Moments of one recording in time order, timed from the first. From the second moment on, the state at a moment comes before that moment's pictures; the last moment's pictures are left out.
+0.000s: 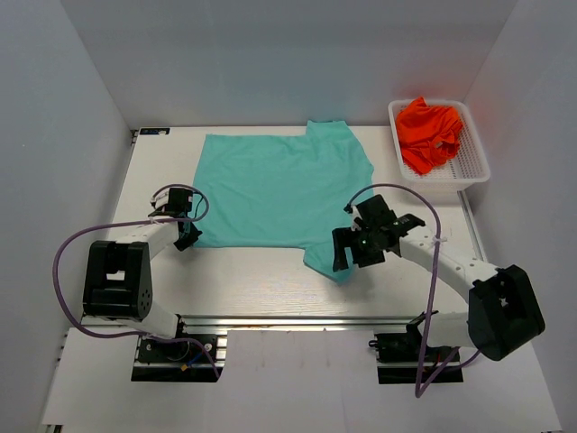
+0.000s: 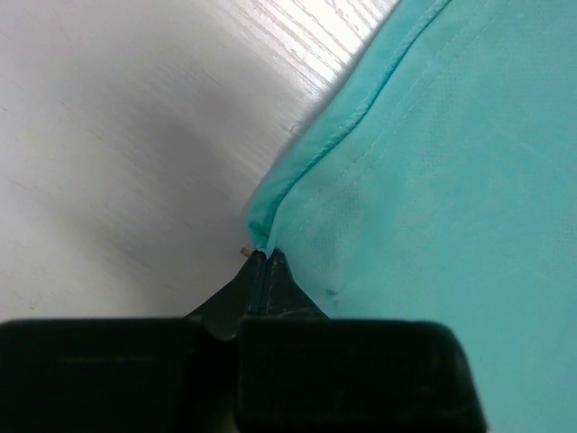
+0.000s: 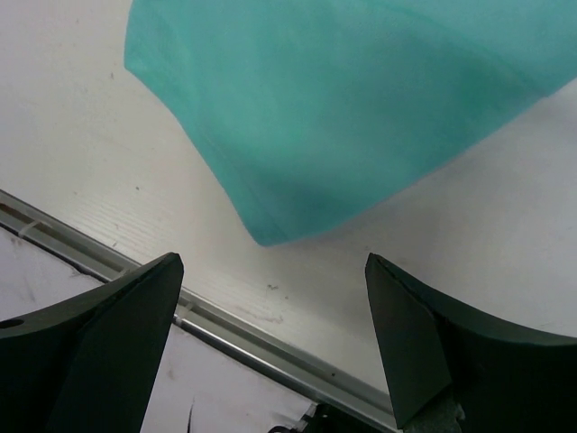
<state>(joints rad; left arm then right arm) -0.06 1.52 0.76 -0.37 -0.29 -0.68 0.51 1.30 0.80 -0.64 -0.27 0.26</state>
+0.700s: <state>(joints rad) -0.06 1.52 0.77 -0.37 -0.22 -0.65 0.72 1.46 0.76 -0.50 -0.08 0.32</state>
